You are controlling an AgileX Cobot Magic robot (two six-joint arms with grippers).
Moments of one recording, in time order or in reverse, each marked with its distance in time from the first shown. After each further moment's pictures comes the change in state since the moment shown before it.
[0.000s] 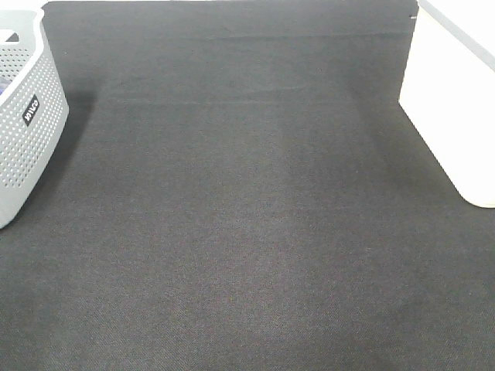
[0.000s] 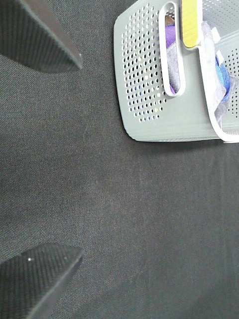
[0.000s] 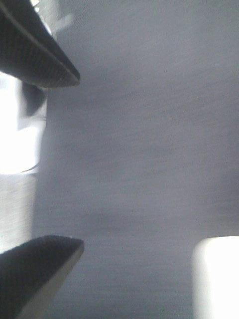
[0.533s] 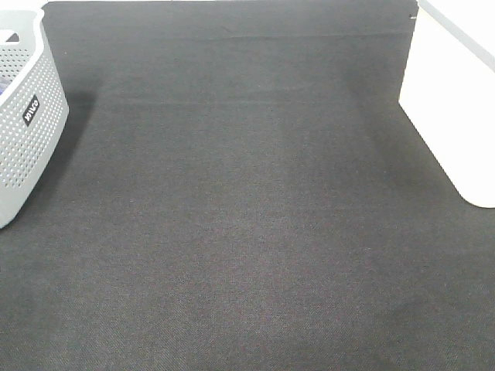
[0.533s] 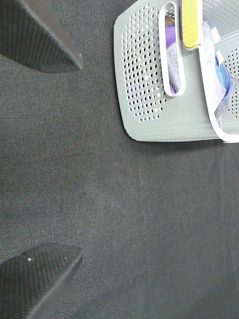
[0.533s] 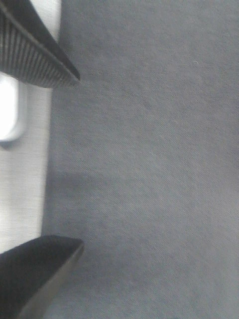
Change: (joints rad) left arm 0.000 0.000 0.000 0.000 0.000 0.000; right arm 0.000 -0.571 0.437 -0.117 -0.138 0.022
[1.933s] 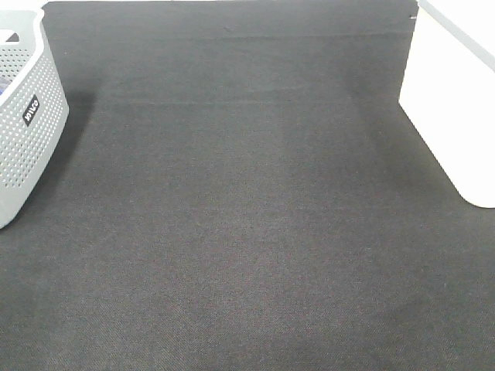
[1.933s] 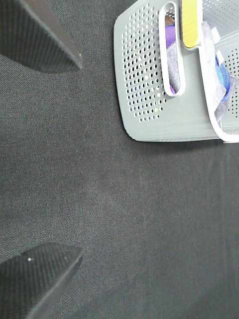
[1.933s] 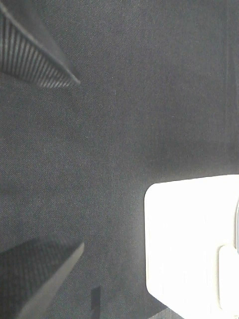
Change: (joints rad) left arm 0.000 0.000 0.000 0.000 0.000 0.000; right arm 0.000 -0.407 0.013 0.000 -0.008 0.001
